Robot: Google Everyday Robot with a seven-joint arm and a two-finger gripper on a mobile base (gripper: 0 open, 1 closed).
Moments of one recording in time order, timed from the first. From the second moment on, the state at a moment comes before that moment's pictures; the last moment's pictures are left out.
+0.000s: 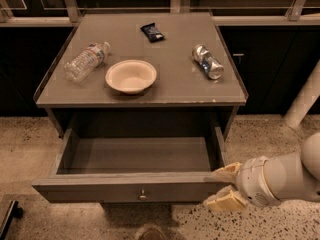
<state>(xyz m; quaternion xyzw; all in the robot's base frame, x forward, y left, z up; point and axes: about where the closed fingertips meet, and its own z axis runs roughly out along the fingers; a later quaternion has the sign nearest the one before) 0.372 -0.149 0.718 -0.48 0.81 0.20 0.27</state>
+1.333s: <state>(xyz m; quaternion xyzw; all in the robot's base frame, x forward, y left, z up) 0.367 -0.114 0.634 -0.42 0.80 0.26 0.35</state>
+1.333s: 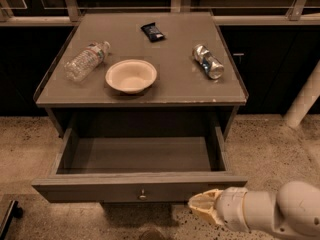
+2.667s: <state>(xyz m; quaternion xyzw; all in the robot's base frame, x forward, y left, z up) 0.432 -0.099 0.552 -0.36 0.80 0.21 0.43</state>
